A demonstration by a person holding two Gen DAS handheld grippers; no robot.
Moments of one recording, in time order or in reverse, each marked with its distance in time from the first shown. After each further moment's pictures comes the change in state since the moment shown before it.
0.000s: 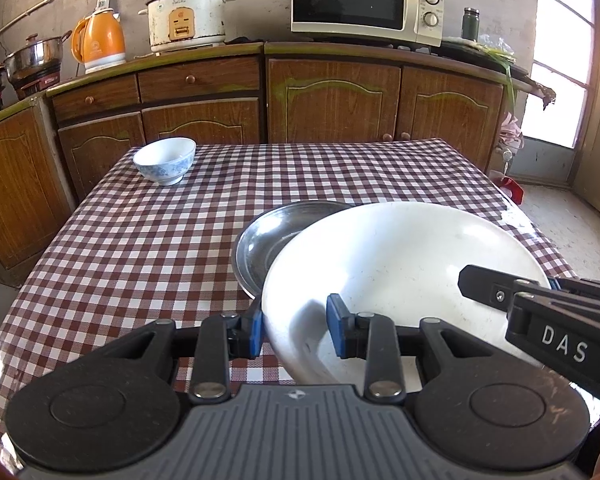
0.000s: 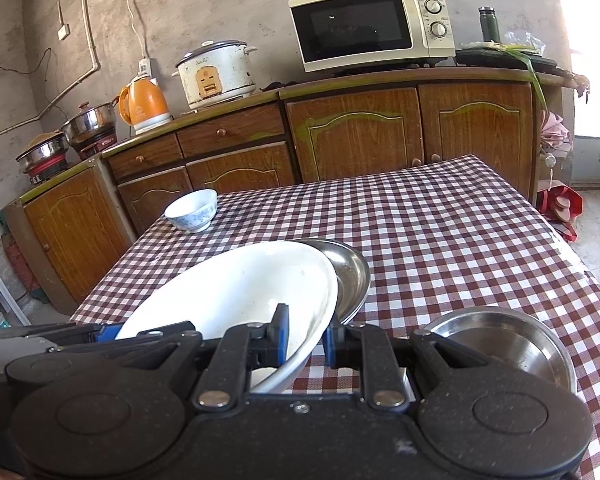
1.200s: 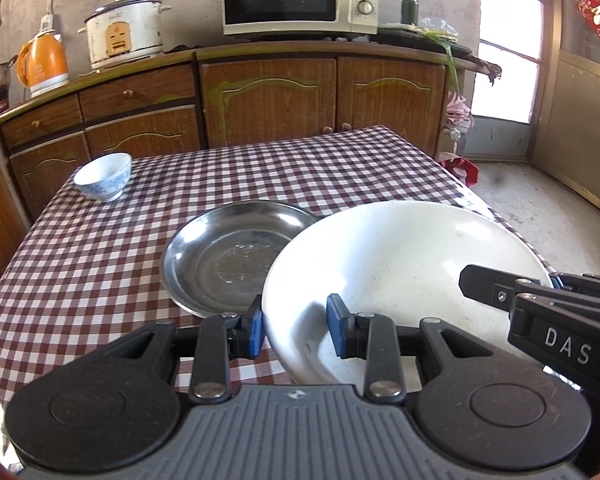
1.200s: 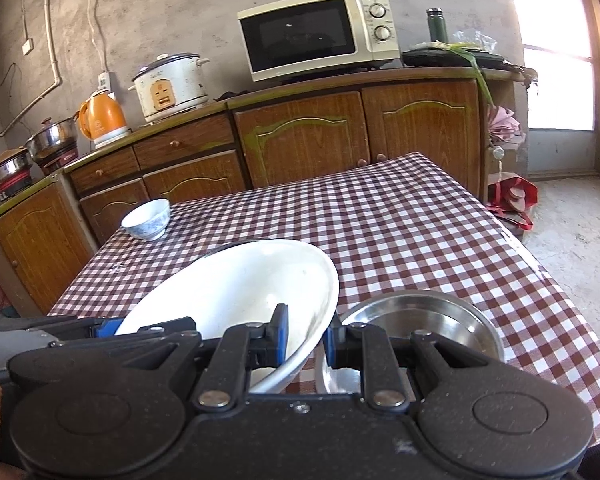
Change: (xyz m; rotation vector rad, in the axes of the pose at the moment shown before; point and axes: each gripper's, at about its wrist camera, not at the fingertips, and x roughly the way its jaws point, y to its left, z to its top) left arm 0.005 -0.042 -0.007 0.113 -0.006 -0.118; right arm -0.032 -0.043 -0.015 0.055 -0.025 -0.117
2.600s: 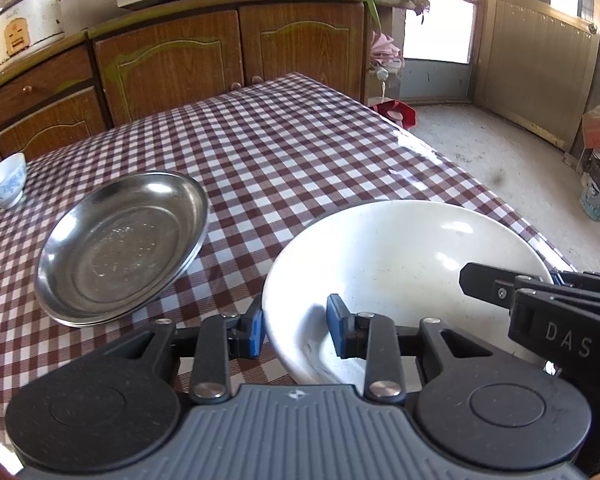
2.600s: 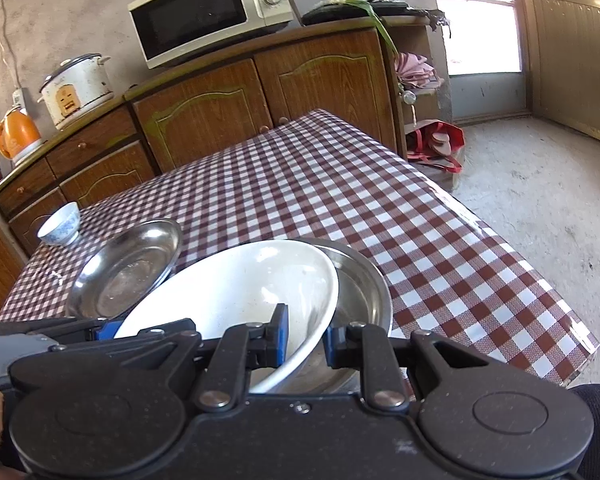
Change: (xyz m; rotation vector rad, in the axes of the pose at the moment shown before) left arm 0.064 -0.060 -0.014 0.152 0.115 -0.160; right arm 0.017 -0.083 -0.030 0.170 0.073 -0.179
